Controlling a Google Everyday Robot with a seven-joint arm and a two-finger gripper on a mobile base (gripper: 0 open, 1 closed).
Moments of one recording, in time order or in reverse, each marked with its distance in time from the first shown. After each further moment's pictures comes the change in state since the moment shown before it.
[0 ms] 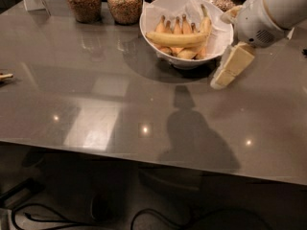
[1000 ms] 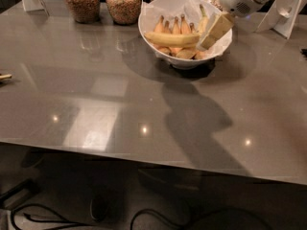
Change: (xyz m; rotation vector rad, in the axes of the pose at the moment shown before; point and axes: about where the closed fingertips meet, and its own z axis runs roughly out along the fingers) arm -0.036 -0.115 0.040 0.137 -0.159 -0.073
